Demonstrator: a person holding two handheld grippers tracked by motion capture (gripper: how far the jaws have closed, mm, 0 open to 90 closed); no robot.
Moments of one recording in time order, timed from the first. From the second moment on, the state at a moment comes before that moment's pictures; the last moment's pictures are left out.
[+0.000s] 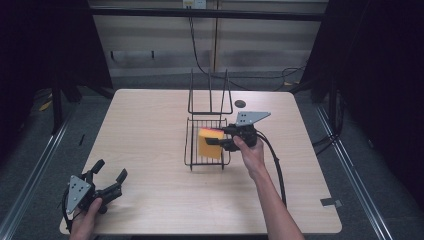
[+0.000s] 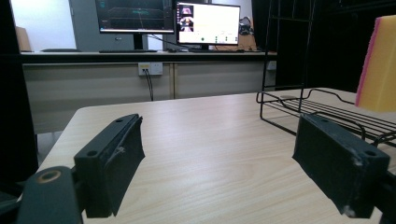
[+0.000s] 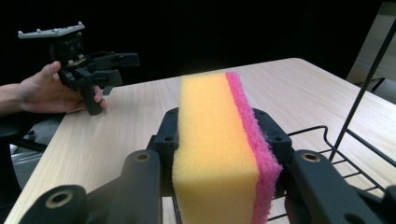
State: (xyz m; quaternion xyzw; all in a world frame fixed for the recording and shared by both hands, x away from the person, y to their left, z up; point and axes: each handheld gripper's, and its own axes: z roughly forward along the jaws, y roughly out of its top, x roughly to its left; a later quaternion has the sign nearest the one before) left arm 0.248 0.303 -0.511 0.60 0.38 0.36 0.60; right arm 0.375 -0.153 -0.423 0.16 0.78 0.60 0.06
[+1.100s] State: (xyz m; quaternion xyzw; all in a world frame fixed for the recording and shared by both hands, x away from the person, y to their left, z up) left arm 0.248 0.303 -0.511 0.60 0.38 0.36 0.60; right arm 0.384 -0.144 -0.437 0.16 0.79 0.58 0.05
